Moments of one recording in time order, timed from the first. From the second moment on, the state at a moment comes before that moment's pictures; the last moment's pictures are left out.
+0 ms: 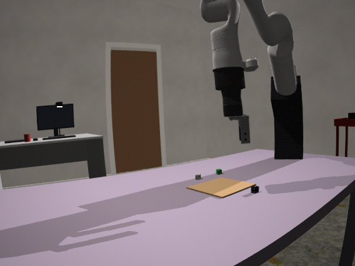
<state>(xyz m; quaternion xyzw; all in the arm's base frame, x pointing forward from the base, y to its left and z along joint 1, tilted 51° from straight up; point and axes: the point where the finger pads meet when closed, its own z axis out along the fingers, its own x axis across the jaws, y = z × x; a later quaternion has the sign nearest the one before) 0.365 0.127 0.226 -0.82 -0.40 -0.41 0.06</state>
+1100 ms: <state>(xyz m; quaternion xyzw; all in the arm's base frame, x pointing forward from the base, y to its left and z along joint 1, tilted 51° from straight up) 0.384 0.057 0.211 -0.89 -0.20 -0.39 0.12</state>
